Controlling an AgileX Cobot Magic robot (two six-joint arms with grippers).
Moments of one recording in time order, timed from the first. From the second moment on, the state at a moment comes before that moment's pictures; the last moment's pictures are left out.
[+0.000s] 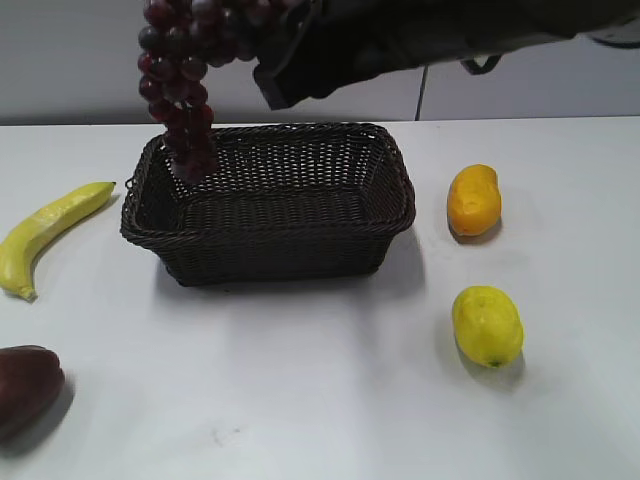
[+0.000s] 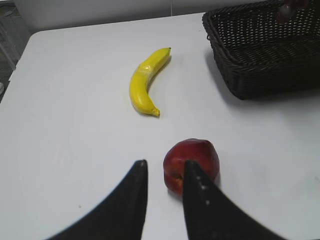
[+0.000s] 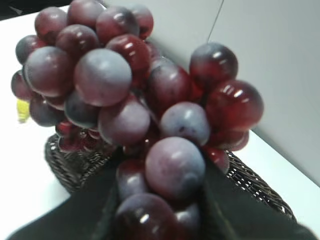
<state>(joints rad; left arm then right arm) -0.05 0.00 -0.50 -0.09 1.08 0.16 0.73 1.60 -1.19 0.42 0.08 -0.57</state>
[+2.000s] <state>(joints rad) -0.05 0.00 -0.50 -0.09 1.08 0.16 0.73 1.53 -1.19 0.12 1.03 -0.11</state>
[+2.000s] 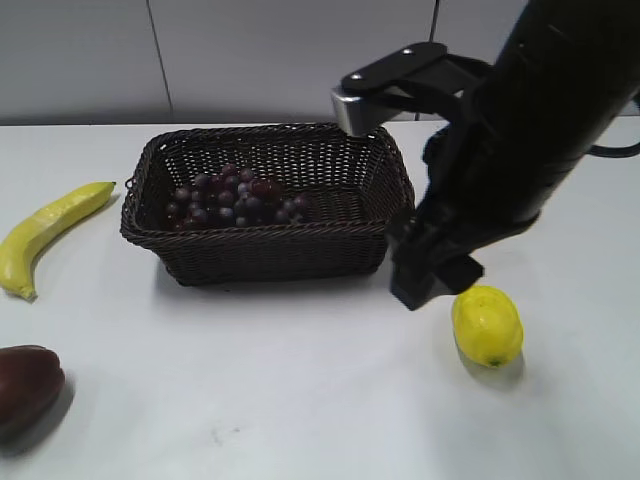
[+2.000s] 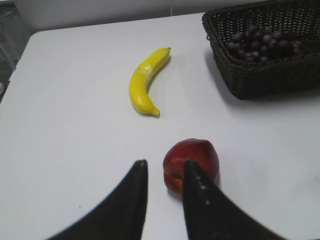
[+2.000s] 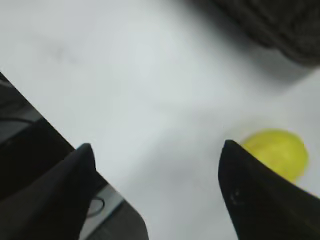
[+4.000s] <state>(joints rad) -0.05 0.00 -0.50 -0.09 1.08 0.16 0.08 0.23 -0.62 -0.01 1.07 0.07</state>
